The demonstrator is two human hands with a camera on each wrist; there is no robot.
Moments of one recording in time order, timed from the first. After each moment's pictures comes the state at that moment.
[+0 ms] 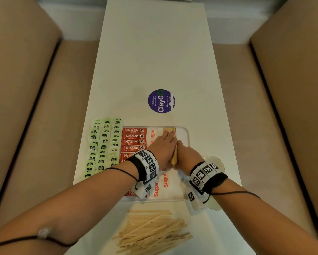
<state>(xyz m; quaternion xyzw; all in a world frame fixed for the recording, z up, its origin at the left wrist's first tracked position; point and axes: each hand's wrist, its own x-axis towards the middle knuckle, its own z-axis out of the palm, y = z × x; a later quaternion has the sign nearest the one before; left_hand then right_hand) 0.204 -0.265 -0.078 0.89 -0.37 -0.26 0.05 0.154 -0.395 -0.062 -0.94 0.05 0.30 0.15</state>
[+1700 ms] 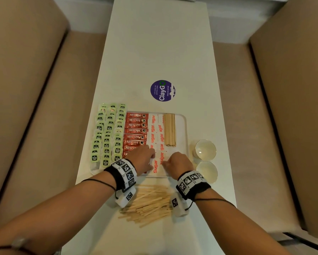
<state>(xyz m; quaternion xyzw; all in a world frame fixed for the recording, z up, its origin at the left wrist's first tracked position) 0.117 -0.183 -0.057 0.91 -0.25 -0.30 0.13 0.072 -0.355 -0.068 -0.91 0.19 0.31 0.21</state>
